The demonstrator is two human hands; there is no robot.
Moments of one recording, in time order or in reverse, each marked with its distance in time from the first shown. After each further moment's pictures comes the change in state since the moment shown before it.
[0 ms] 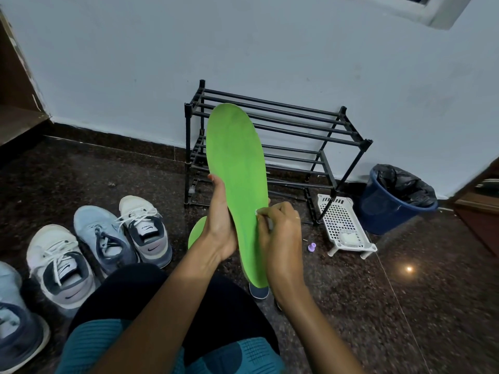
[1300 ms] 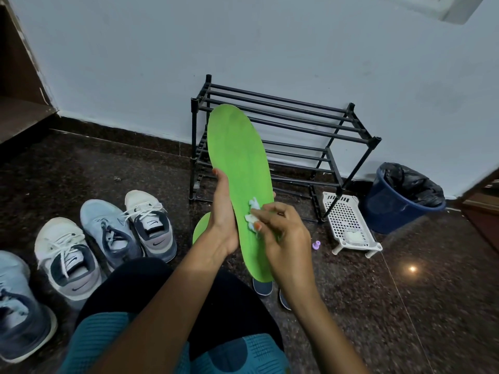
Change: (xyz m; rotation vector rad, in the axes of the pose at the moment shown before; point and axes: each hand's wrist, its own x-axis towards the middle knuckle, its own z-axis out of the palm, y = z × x) left_hand 0.005 0.003 -0.005 -0.009 0.170 -0.084; right_hand -0.013 -0.010 -0.012 0.261 -0.121 0.007
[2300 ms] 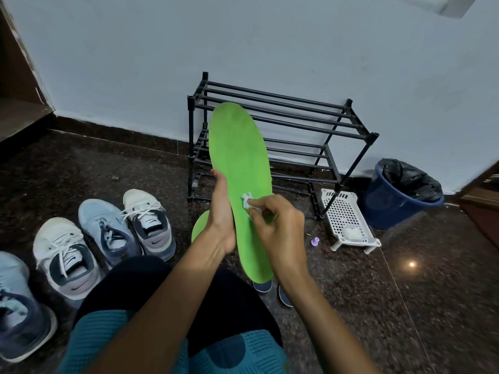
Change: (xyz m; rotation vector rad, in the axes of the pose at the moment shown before) left_hand 0.011 -0.012 -0.006 0.013 0.030 -0.032; right_hand 0.017 0.003 0.006 -0.047 0.051 -0.054
